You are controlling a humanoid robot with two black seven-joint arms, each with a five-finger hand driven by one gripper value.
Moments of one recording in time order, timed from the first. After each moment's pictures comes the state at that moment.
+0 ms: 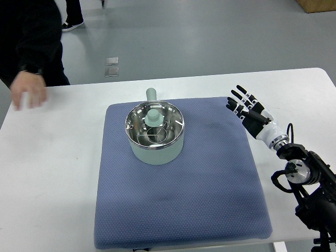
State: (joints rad) left arm -0.01 0.00 -0.05 -0.16 0.00 -0.02 0.04; right arm 0.32 -0.01 1.44 0.89 -0.75 0.37 0.10
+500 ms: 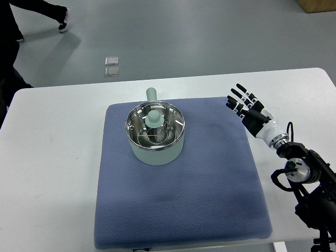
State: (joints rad) left arm -0.01 0.00 -0.05 -0.16 0.00 -0.02 0.04; right arm 0.32 -0.01 1.44 0.89 -0.75 0.37 0.10
